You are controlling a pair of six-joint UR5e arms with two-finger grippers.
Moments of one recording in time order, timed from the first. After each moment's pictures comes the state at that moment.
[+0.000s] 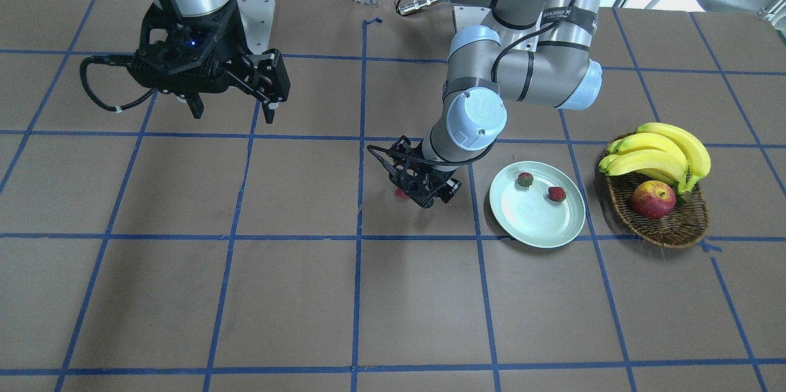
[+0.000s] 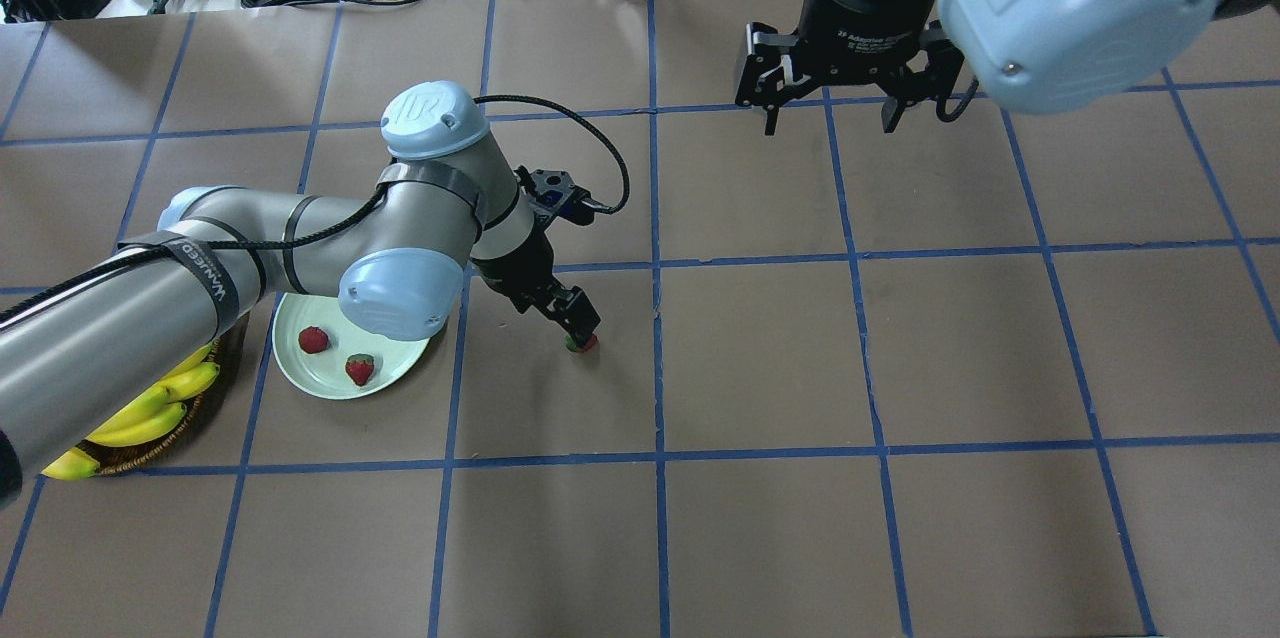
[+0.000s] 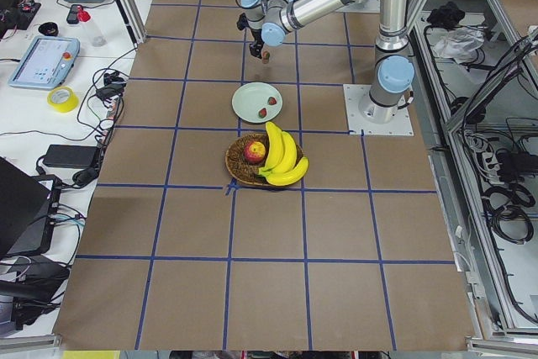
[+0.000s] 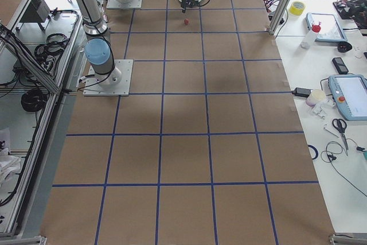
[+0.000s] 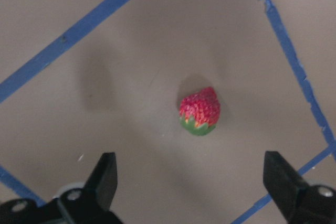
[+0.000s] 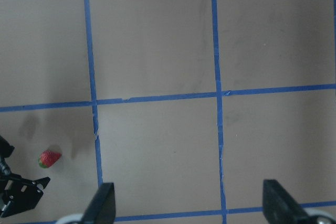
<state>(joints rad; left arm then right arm) -1.74 -1.90 -1.96 -1.02 1.34 0.49 1.73 -1.51 1.48 -1.66 -1.60 0.22</state>
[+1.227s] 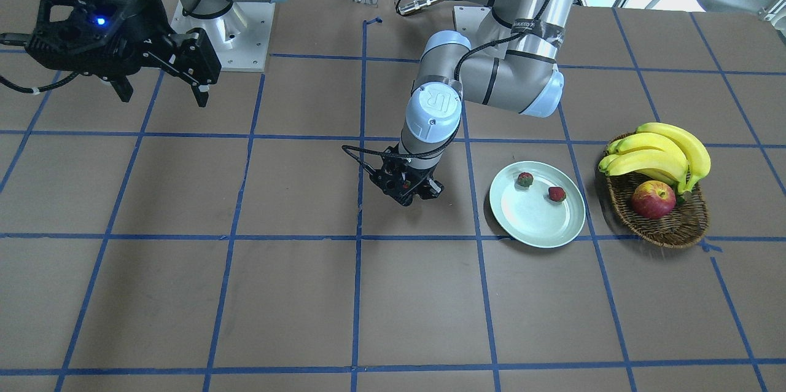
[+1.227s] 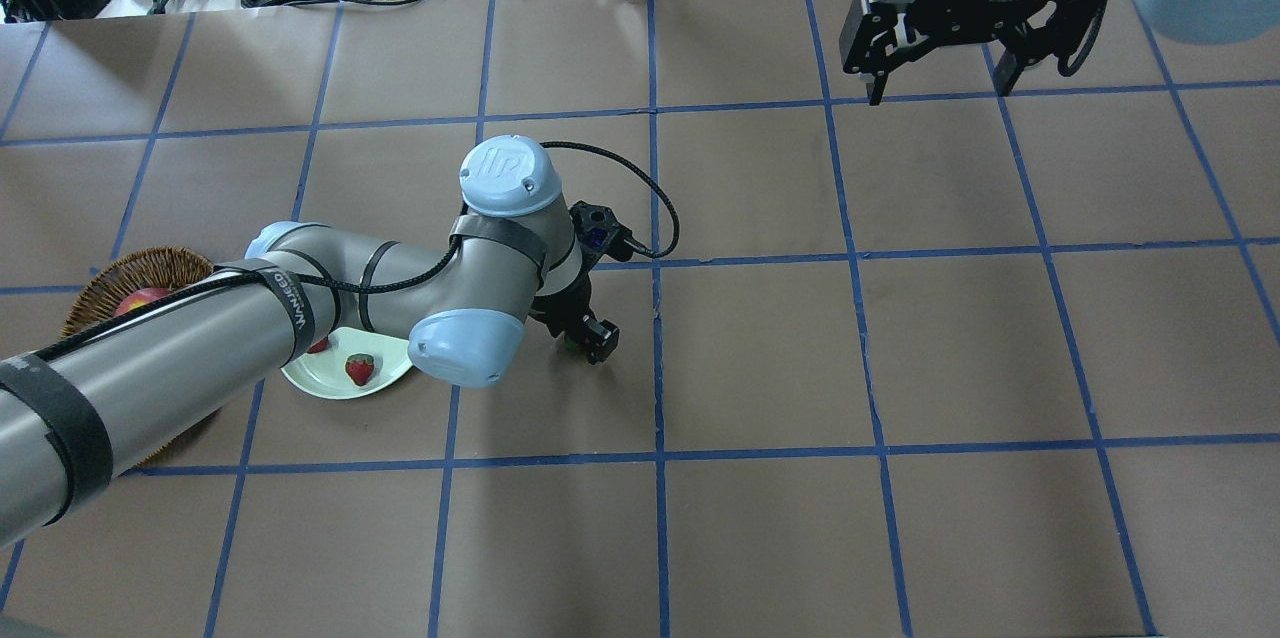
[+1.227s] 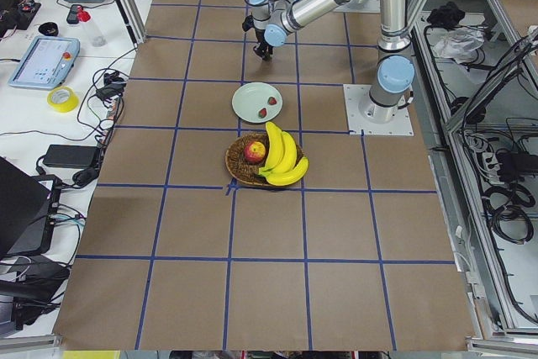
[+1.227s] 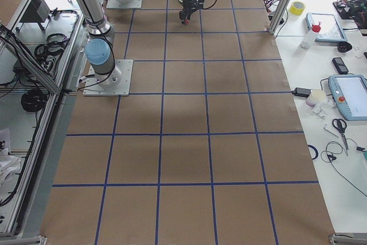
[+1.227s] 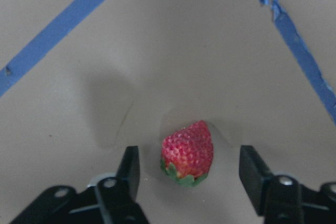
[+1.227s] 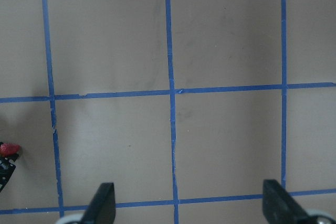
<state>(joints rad) -1.84 -1.94 -1.99 -0.88 1.50 0.41 1.59 -1.55 1.45 -1.54 -1.60 0.05</state>
